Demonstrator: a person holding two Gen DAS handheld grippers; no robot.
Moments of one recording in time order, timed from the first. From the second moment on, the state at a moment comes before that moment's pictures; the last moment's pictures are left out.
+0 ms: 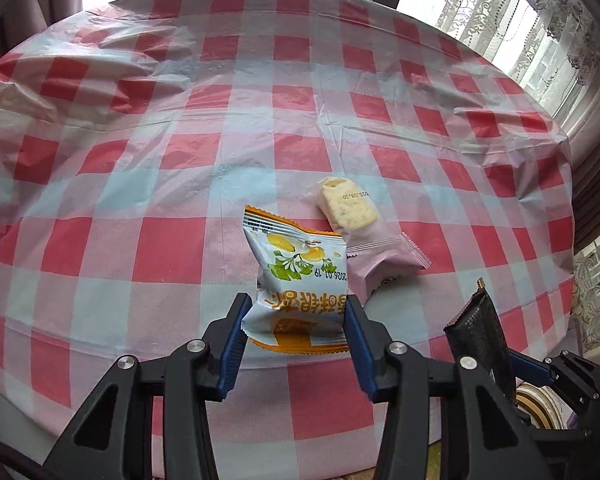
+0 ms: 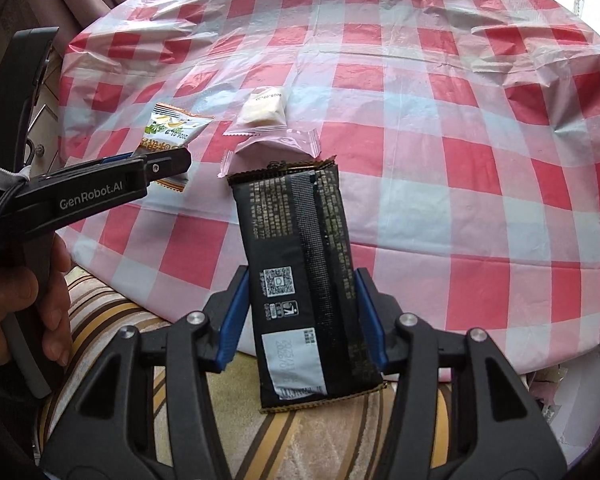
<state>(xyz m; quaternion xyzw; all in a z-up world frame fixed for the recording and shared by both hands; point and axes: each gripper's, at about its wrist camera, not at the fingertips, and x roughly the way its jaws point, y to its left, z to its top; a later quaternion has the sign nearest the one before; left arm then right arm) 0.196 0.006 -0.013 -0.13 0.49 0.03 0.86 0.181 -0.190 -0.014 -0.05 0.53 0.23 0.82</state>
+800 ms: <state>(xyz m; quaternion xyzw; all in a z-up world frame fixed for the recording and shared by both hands) 0.128 -0.077 0.060 -0.10 0.45 -0.02 0.89 0.140 -0.268 0.034 0.00 0.47 0.20 0.86</state>
